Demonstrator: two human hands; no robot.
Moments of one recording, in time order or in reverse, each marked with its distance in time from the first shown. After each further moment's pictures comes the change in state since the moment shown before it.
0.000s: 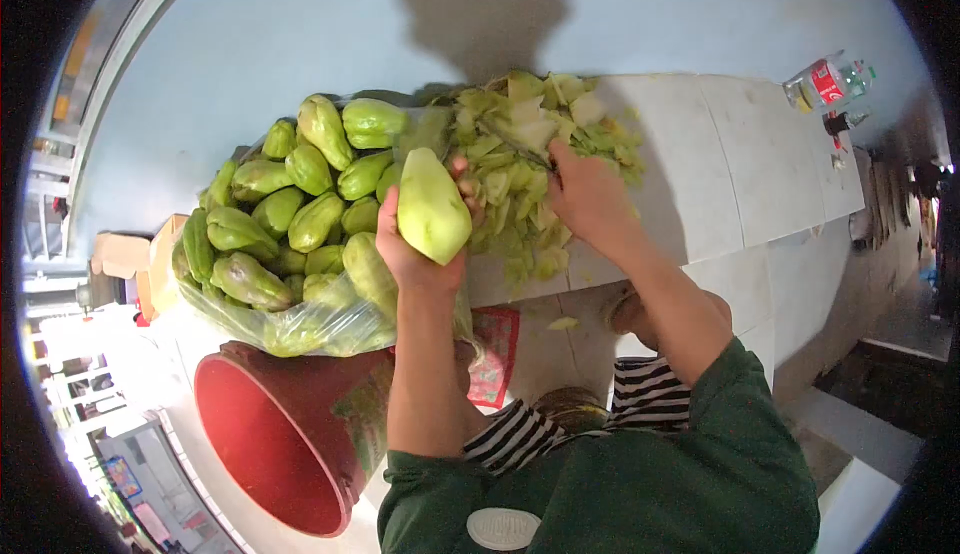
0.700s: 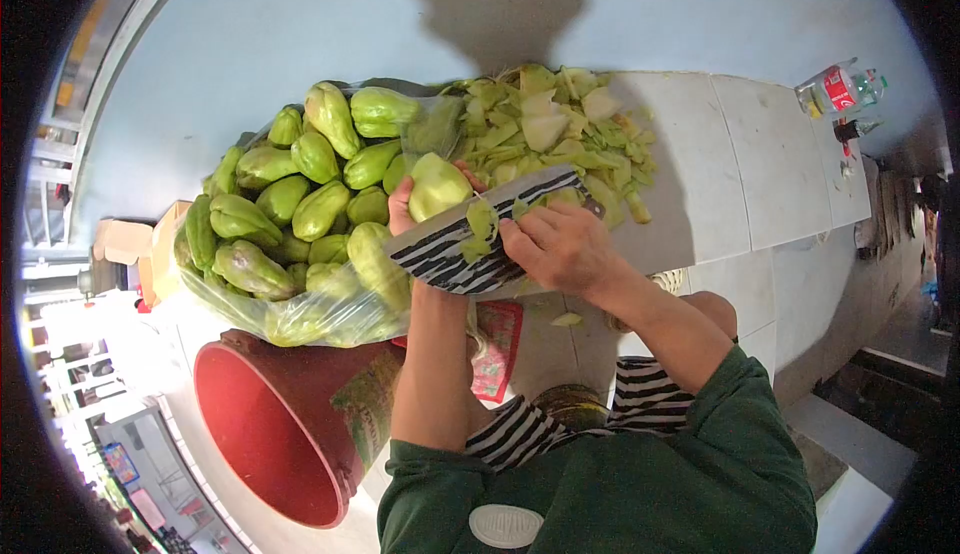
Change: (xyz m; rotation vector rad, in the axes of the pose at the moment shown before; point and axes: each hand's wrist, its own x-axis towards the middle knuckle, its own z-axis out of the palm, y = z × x) left_hand 0.007 -0.003 -0.016 -0.099 0.110 -0.067; right_hand -0.040 -0.033 0.012 -0.072 0.412 -0.887
